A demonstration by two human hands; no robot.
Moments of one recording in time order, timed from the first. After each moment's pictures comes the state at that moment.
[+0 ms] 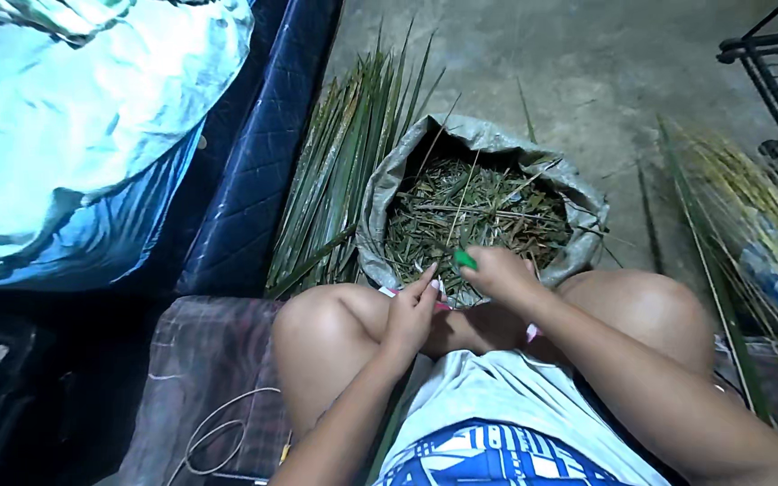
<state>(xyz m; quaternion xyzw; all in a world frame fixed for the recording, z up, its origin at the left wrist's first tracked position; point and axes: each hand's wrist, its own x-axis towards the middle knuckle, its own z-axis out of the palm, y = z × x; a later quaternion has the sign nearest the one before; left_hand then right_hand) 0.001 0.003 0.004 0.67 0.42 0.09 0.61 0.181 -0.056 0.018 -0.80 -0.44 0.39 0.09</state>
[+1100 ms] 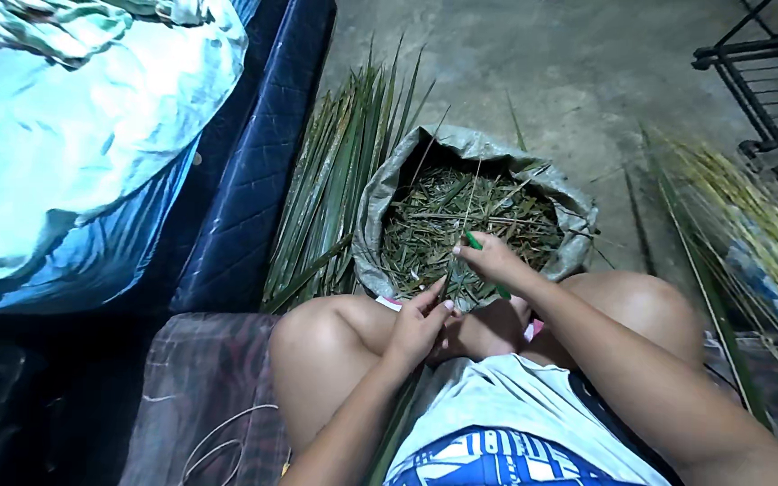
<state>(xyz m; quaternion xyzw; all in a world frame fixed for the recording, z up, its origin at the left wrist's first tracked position) 0.002 -0.003 0.010 0.58 0.36 0.05 0.73 0.204 -0.049 -0.004 -0.73 -0.27 0.49 0.39</state>
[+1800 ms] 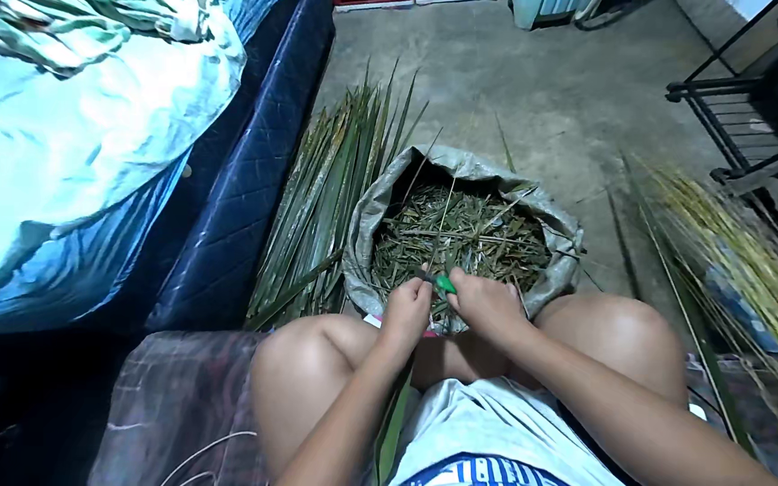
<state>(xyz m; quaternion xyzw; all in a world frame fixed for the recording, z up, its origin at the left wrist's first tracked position) 0.048 0.028 0.018 0.73 0.44 0.01 0.52 0.169 -0.057 0.041 -0.83 -0.45 0.32 0.02</state>
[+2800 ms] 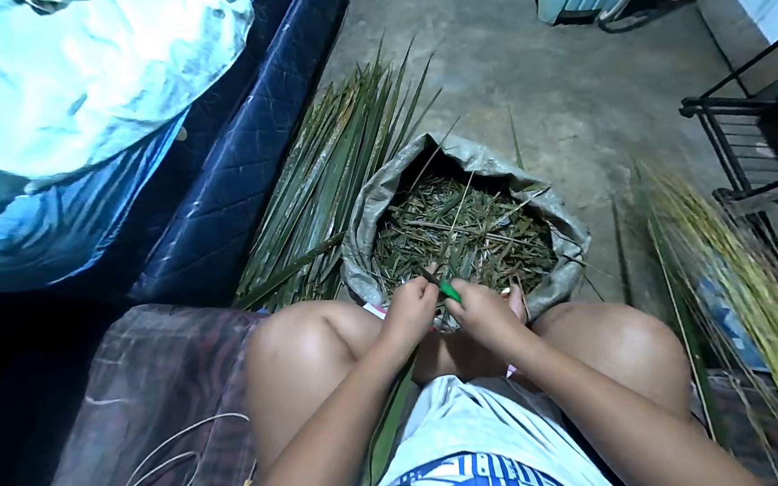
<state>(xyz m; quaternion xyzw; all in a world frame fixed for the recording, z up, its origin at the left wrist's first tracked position) 0.036 0.036 0.007 0.72 0.43 -0.01 0.55 0.161 -0.051 0.025 -0.80 -0.44 0.41 0.06</state>
